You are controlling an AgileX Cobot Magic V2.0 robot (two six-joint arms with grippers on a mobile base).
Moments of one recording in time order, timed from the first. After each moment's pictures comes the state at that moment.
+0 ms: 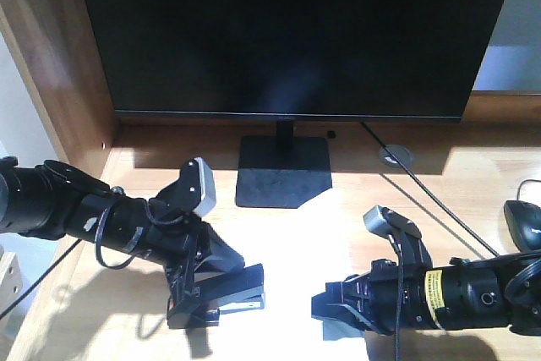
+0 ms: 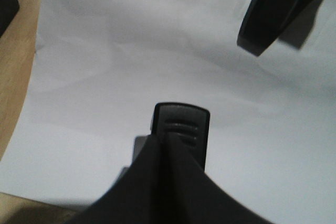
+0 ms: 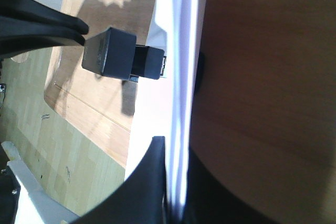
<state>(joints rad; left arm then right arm) -0.30 1.83 -0.92 -1.34 0.86 1.99 0.27 1.61 -0.48 -1.46 -0.71 1.81</state>
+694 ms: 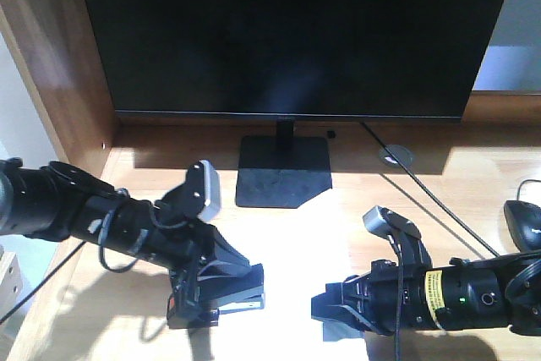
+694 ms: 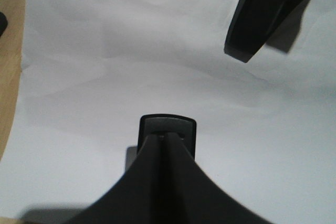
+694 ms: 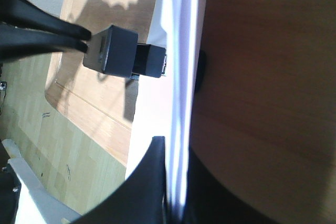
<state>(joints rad) -0.35 1.83 -0.92 -1.33 0.85 2.05 0.27 1.61 -0.48 -1.47 -0.71 1.81</state>
